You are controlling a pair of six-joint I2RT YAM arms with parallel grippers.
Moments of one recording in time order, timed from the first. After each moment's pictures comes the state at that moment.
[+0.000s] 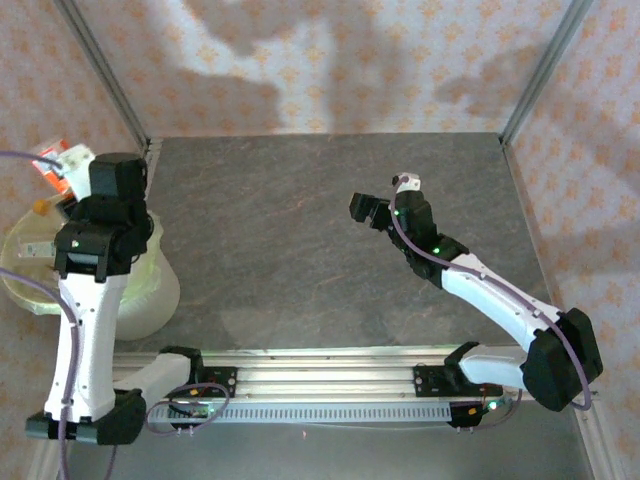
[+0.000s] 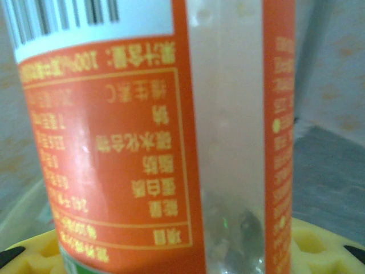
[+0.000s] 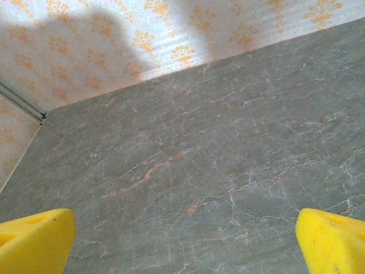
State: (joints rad) left arm 0.02 1.03 1.53 -1.14 -0.92 -0.39; right arm 0.57 1.21 0.85 -0.05 0.21 0.54
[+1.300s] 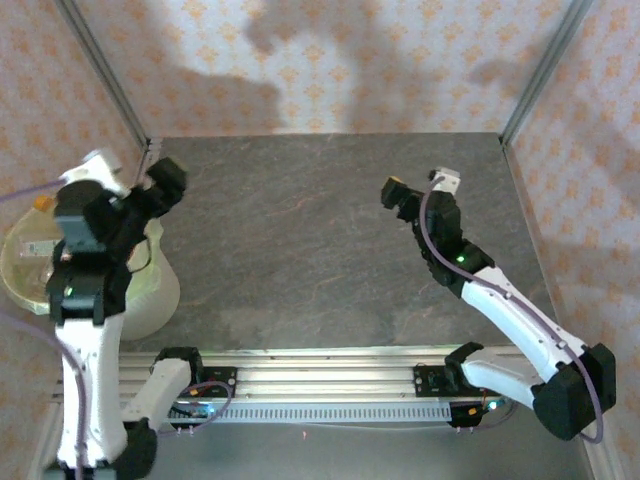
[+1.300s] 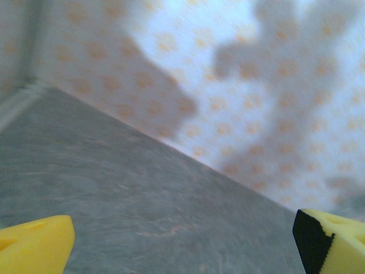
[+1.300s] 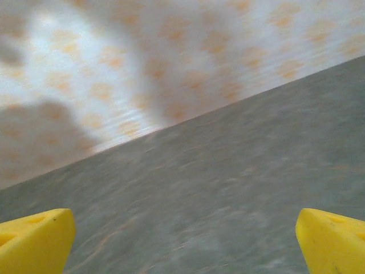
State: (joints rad) left arm -0.01 0.95 1.35 -0.70 0.11 -0.54; right arm 0.42 1.04 0.80 -0.07 0.47 0.50
